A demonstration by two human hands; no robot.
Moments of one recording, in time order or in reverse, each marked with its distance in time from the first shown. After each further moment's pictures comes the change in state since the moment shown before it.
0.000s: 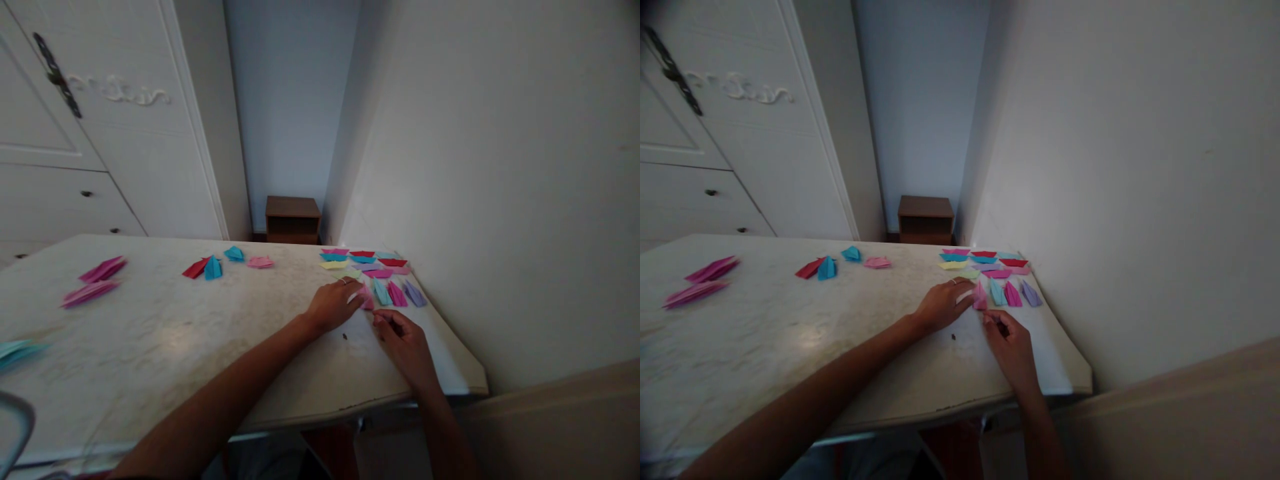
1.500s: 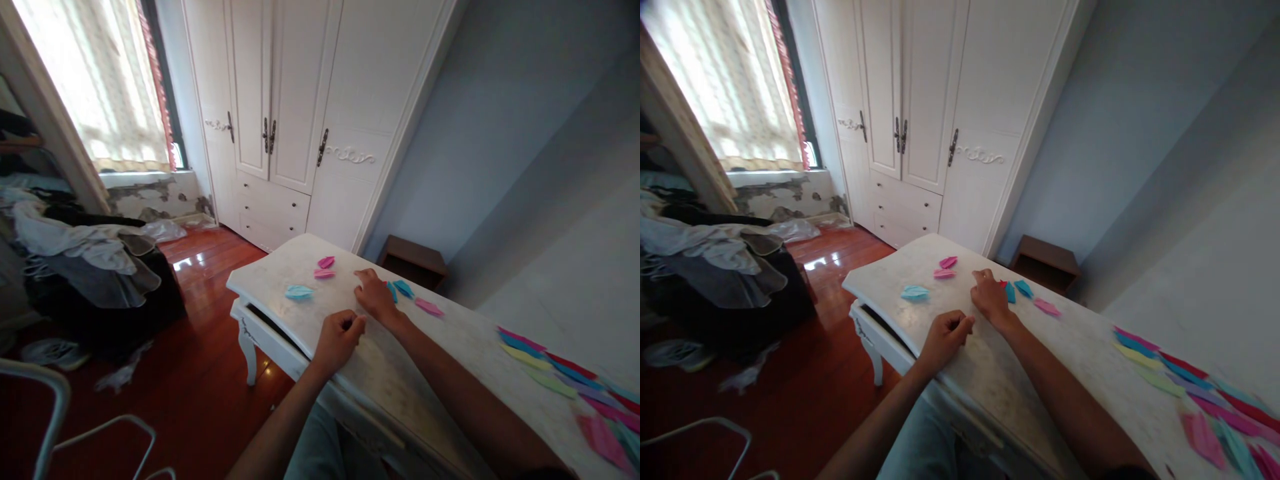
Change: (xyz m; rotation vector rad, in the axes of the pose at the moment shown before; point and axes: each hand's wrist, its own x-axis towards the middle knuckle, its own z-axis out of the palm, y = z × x) left_hand -0.270 -0.079 -0.154 -0.635 0.829 -0.656; right_hand 0.007 -0.199 0.360 -0.667 -0.520 -0.806
